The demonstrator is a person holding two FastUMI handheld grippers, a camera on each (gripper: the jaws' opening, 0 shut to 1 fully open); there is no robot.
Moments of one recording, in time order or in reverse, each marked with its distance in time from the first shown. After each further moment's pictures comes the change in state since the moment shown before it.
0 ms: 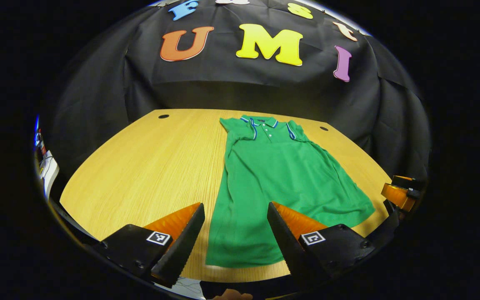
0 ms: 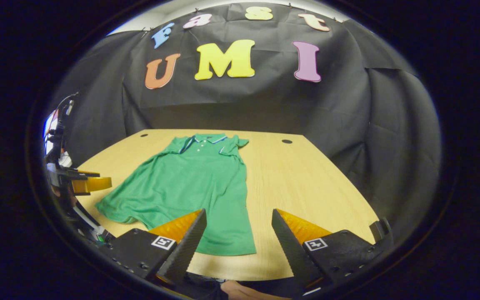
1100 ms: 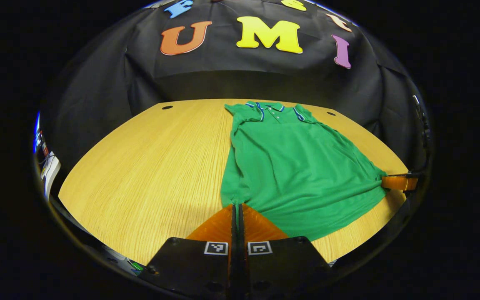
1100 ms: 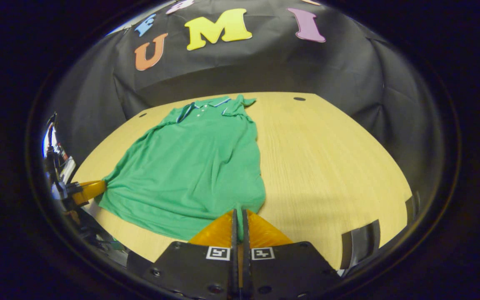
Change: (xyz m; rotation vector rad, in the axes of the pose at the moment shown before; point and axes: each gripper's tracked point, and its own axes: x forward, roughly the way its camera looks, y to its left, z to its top) left arm 0.028 0.012 -0.033 0.061 0.057 0.041; right arm 0.042 0.017 -0.046 0.086 0.274 0.095
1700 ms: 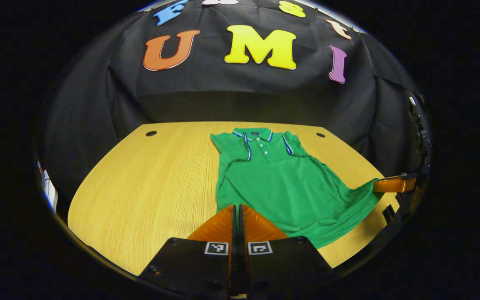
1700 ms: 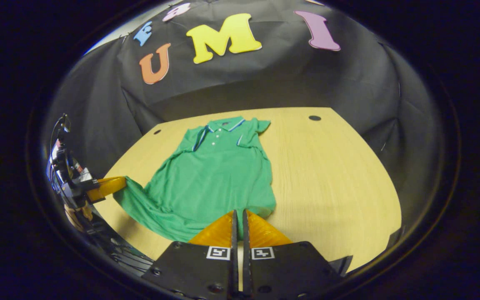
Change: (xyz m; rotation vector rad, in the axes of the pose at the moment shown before) left arm 0.003 -0.011 0.133 0.007 -0.129 -0.083; right arm -0.028 0.024 0.118 -0.001 -0.064 0.112
